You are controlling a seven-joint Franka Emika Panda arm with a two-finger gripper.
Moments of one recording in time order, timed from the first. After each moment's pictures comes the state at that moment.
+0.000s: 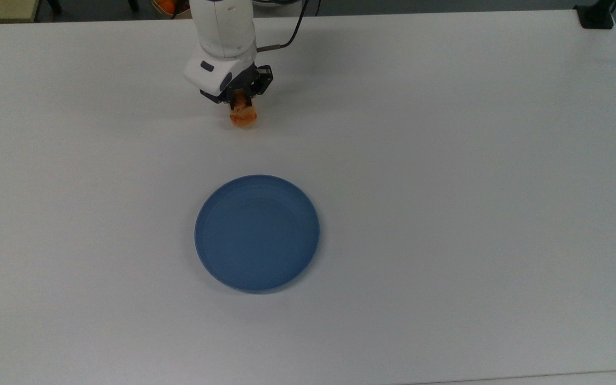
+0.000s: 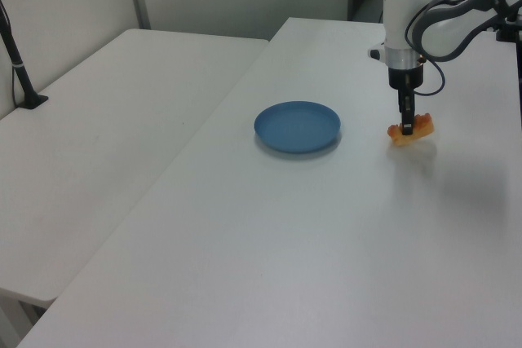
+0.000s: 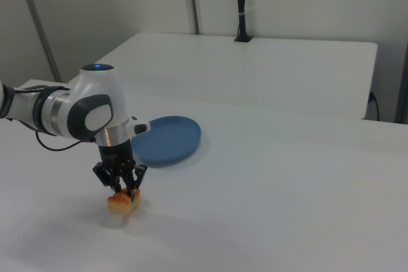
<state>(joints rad) 0.04 0.12 -0.02 -2.16 -0.04 2.17 -0.27</state>
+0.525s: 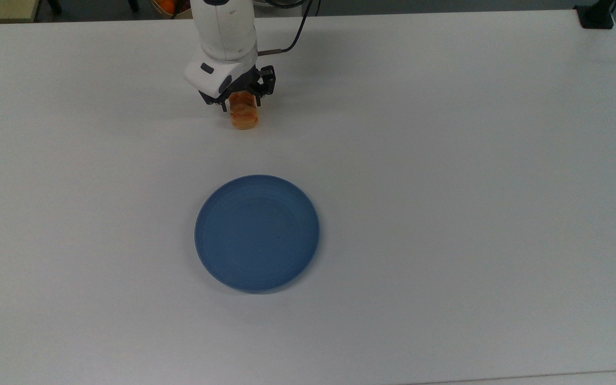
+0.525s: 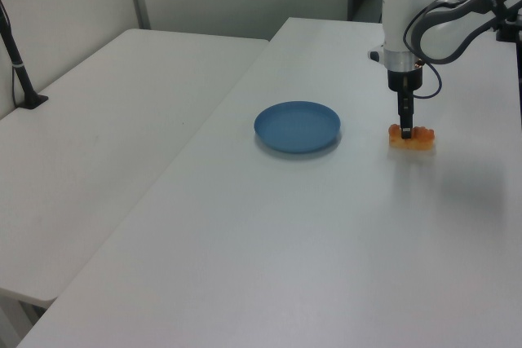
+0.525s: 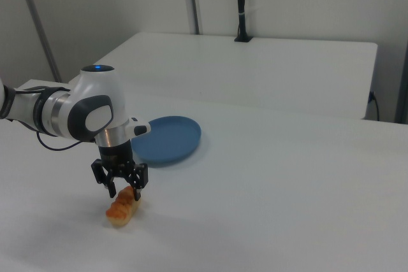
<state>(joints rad) 0.04 0.12 -0.02 -2.16 -0.04 2.17 -0.23</state>
